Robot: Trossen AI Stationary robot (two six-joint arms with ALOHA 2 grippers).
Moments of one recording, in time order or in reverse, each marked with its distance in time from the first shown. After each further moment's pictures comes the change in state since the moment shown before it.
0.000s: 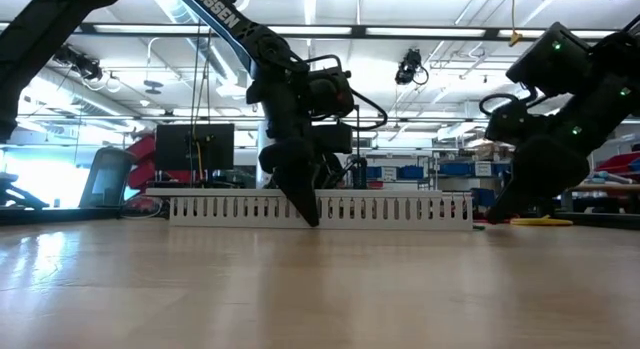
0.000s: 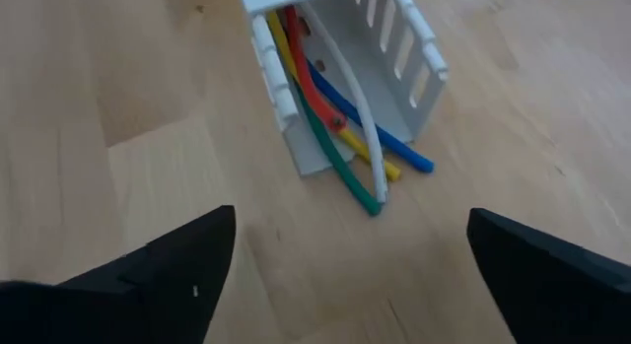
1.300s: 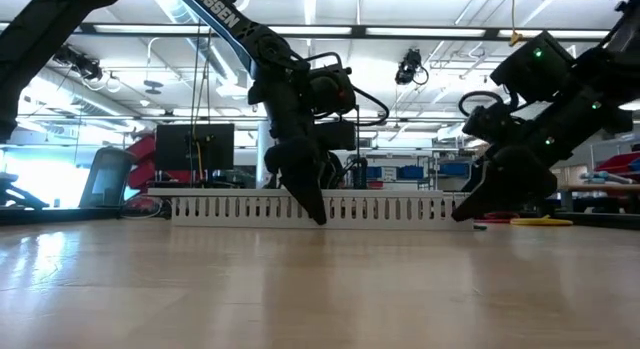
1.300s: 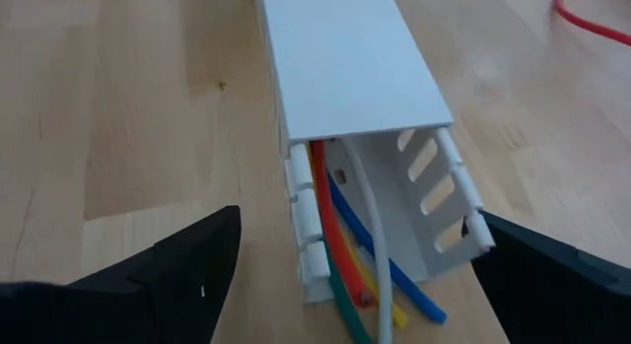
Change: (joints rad) left arm 0.000 0.000 0.000 0.044 0.001 0.011; right arm -0.047 0.219 0.000 0.384 -0.019 -0.260
